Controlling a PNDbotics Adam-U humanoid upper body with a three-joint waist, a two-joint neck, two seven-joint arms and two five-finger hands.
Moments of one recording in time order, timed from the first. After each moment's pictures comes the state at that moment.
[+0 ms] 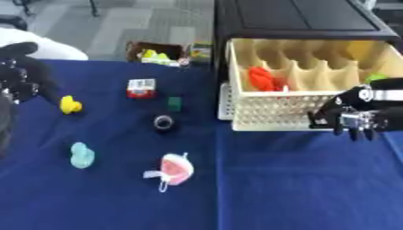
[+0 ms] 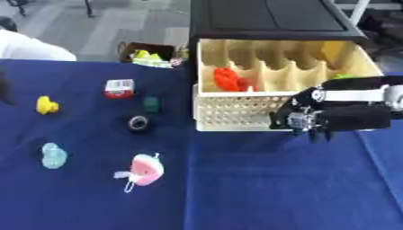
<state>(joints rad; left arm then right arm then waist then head) -0.40 0.31 0.12 -1.98 0.14 0.02 -0.15 -0.74 -1.01 0.33 -1.86 0.11 0.37 0.82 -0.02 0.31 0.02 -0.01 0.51</state>
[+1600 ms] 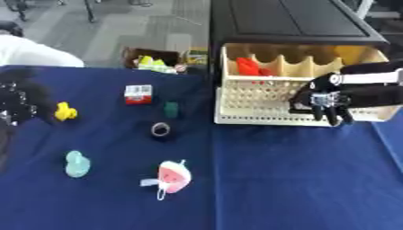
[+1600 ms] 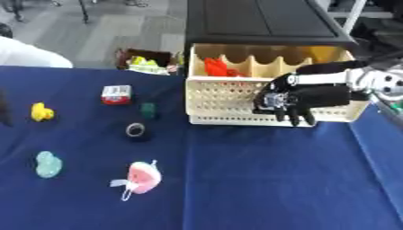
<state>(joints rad) -0.39 0.29 0.13 -1.98 0.14 0.04 -0.20 -0.88 -0.91 0.36 -1.70 0.16 0.32 0.81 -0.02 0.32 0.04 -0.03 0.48</state>
